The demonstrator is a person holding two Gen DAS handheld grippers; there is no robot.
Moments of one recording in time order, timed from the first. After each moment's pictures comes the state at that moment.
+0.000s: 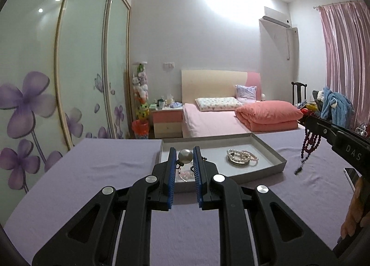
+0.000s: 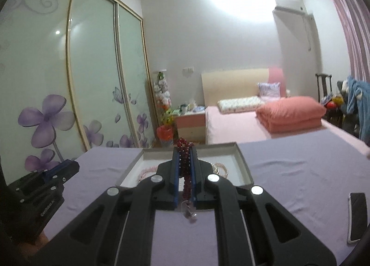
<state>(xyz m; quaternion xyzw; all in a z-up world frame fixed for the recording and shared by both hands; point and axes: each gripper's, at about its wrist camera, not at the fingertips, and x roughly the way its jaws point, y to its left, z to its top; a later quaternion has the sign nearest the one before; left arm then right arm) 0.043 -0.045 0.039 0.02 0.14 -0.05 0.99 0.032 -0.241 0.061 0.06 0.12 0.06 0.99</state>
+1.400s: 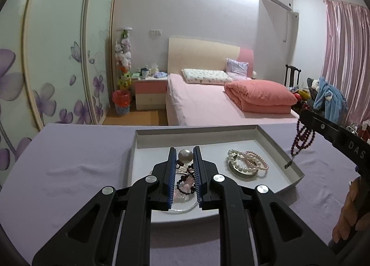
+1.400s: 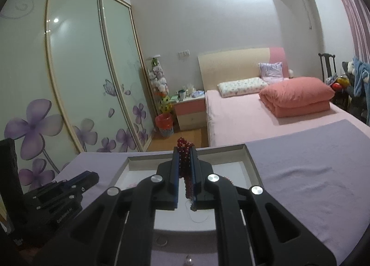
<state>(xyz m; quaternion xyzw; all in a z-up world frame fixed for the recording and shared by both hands) 0.181 -0.049 0.017 -0.01 0.25 -0.10 0.96 0.184 -0.257 0.045 0.10 0.20 0.08 0.97</state>
